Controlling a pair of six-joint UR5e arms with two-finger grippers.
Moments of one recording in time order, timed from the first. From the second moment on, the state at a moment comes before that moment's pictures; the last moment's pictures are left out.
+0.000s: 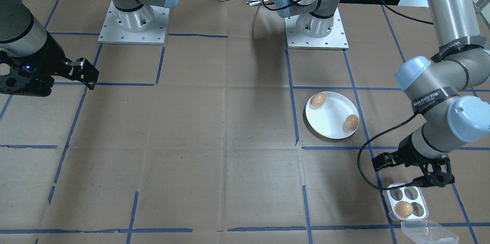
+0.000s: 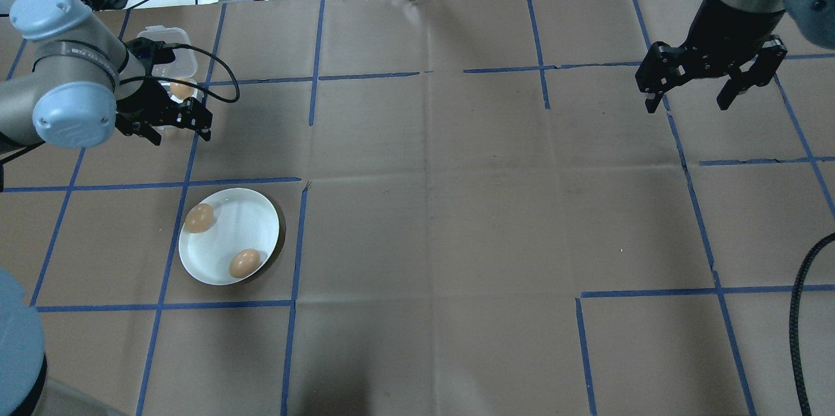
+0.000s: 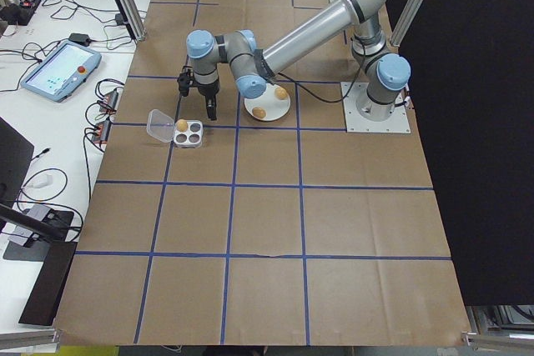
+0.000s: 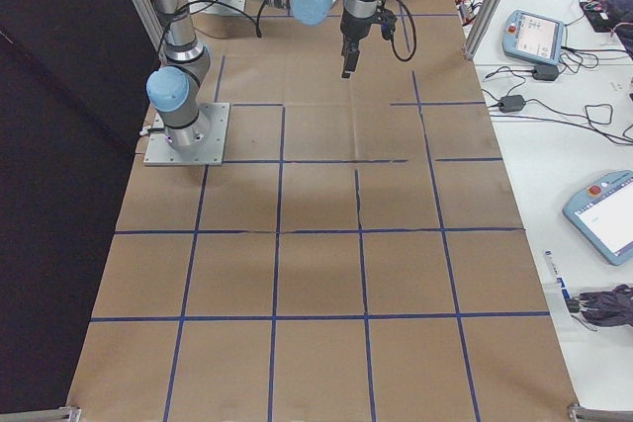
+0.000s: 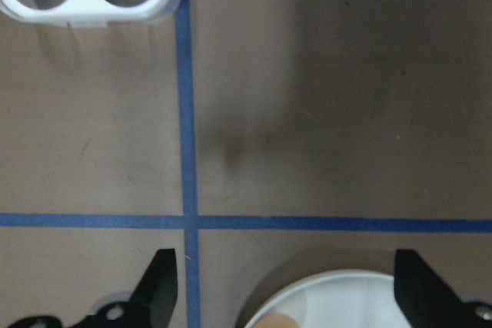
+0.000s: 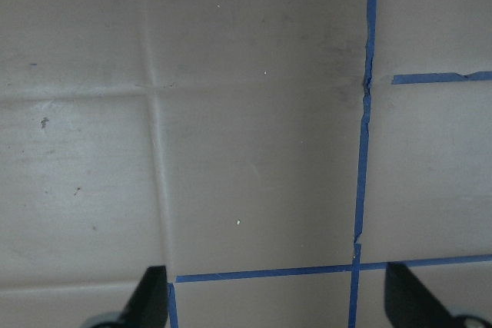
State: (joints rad) left arm -1.23 -2.08 -1.56 -1.05 1.62 0.22; right arm 1.39 -1.48 1.60 -1.57 -1.64 -0.14
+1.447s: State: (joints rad) left arm -1.22 -2.35 -1.20 -1.17 1.56 0.21; right arm 1.39 -1.48 1.60 -1.57 -1.64 -0.14
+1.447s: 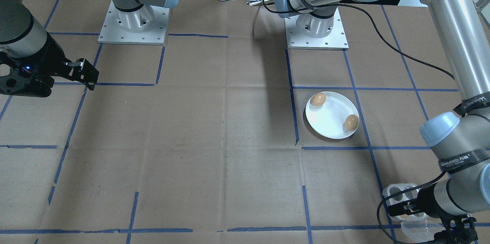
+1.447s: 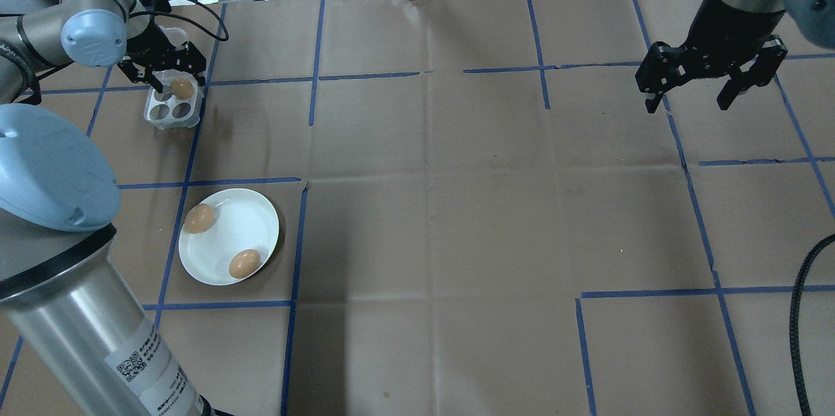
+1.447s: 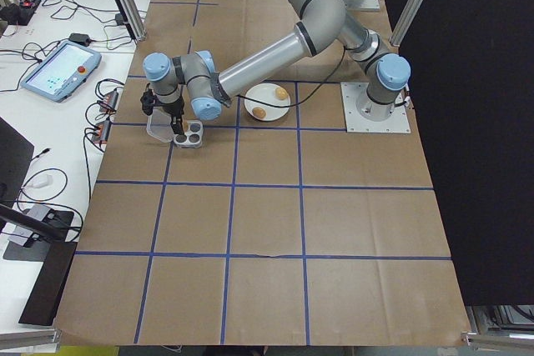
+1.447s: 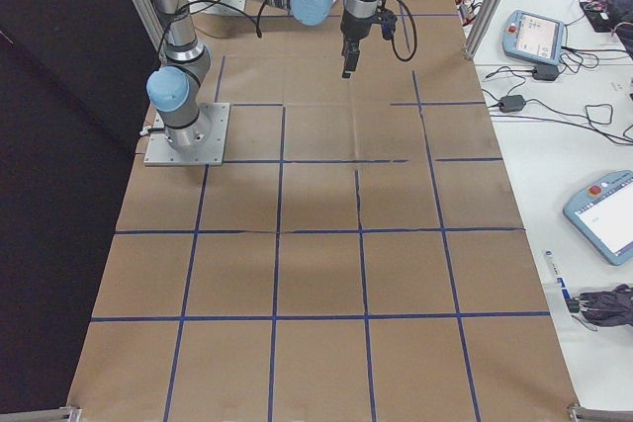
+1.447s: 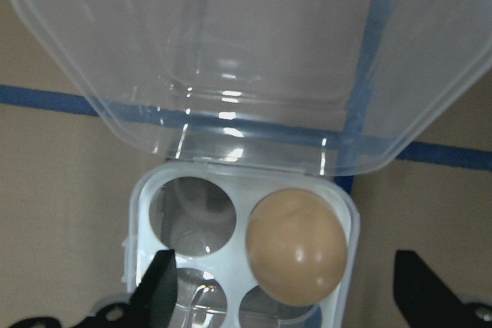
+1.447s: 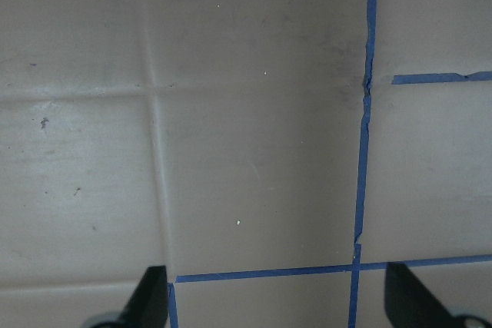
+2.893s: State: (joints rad) left arm -1.23 -2.24 -1.20 -1.34 1.57 0.23; right arm 1.39 -1.48 1.60 -1.57 -1.64 -0.14
